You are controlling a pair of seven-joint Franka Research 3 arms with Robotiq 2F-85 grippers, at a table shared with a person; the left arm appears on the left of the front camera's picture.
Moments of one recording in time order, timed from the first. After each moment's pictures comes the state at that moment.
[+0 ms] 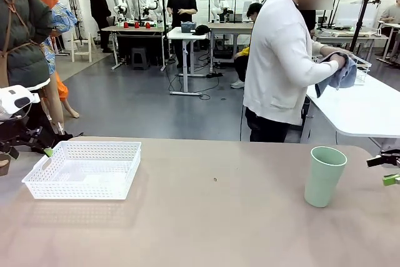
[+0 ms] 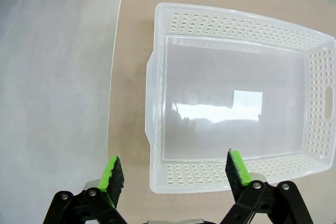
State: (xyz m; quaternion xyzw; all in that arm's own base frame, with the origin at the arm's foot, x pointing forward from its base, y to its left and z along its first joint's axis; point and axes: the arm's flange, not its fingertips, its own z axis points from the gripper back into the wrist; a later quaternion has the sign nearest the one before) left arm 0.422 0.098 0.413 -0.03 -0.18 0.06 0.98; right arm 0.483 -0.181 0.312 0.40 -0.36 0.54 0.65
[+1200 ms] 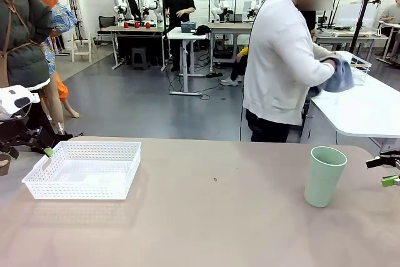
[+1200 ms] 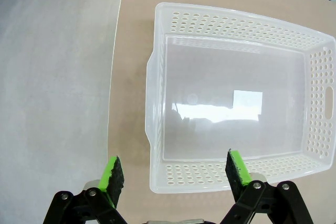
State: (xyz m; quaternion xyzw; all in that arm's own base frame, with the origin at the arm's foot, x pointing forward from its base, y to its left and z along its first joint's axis) left arm 0.422 0.098 0.413 -0.03 -0.18 0.06 0.98; right arm 0.484 -0.182 0.308 0.39 -0.36 0.54 0.65
